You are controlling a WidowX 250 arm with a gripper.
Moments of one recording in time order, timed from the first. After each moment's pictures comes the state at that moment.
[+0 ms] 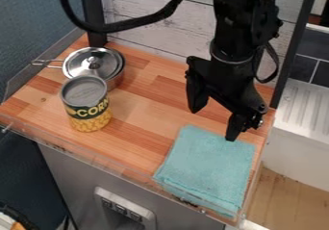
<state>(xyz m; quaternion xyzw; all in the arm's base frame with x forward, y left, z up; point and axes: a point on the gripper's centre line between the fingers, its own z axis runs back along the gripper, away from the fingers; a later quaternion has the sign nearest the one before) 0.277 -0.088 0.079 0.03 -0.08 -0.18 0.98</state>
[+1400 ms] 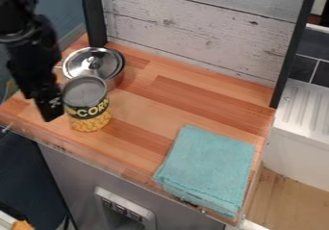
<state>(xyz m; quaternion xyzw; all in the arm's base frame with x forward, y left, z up) 0.201 0.137 0.071 0.03 -0.04 -0.17 0.98</state>
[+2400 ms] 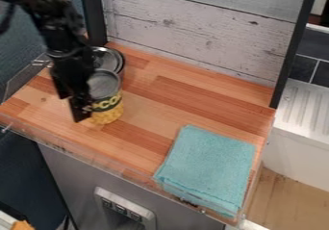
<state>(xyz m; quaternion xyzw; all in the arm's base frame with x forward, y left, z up) 0.260 0.127 0.022 0.06 -0.03 -0.25 0.97</state>
